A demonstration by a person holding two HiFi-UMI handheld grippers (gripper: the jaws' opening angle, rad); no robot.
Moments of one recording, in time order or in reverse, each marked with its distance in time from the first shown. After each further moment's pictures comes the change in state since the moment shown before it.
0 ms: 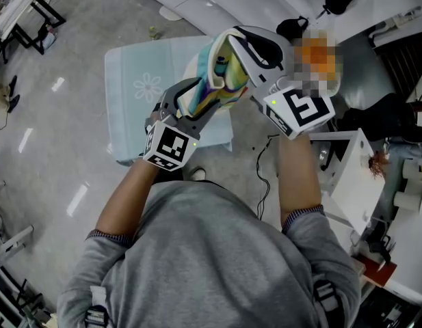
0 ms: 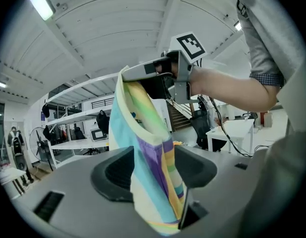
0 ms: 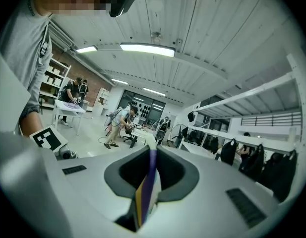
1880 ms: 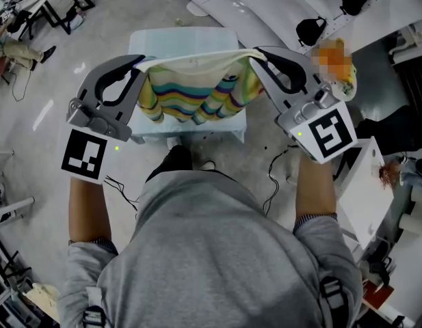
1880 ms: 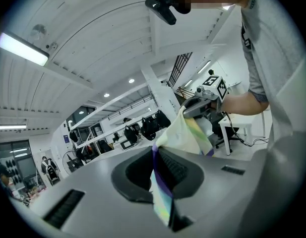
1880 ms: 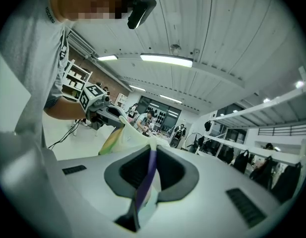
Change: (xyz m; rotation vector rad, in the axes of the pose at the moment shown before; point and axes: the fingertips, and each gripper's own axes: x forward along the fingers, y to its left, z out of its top) left arm -0.184 0.034 0.130 0.196 0.024 0.216; right arm -0.097 0.090 0.039 -0.041 -0.135 0.150
